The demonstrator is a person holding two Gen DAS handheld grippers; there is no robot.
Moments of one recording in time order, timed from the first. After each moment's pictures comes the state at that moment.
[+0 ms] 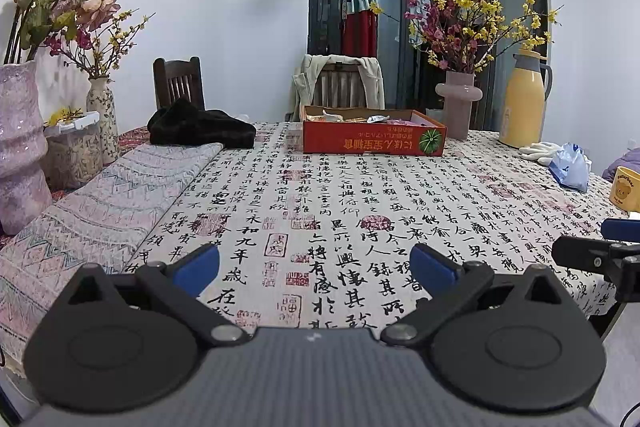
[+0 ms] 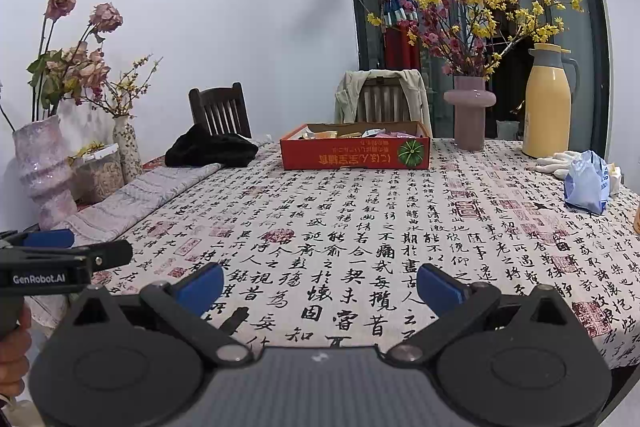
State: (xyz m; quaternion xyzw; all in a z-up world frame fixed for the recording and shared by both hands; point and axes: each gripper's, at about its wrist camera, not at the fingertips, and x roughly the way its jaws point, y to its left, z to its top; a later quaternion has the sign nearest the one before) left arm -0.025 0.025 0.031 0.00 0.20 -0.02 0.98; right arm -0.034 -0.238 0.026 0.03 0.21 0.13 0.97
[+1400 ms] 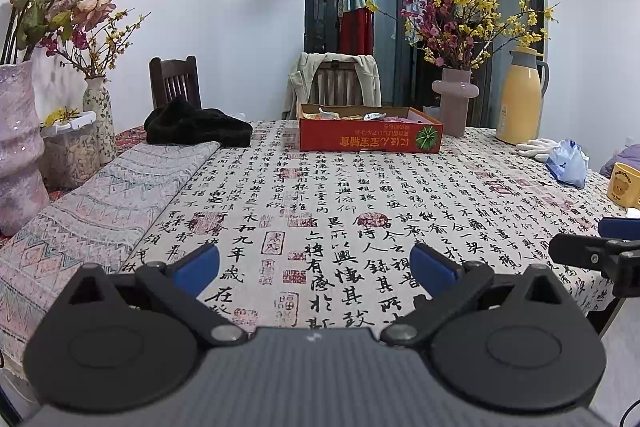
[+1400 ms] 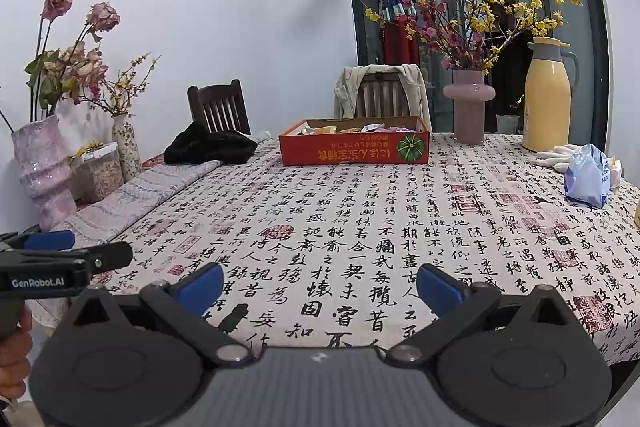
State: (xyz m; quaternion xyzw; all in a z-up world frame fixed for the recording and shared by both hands) left arm -0.024 0.025 0.030 0.00 0.20 -0.03 0.98; right arm -0.034 -0.238 0.025 0.04 0.21 0.13 0.97
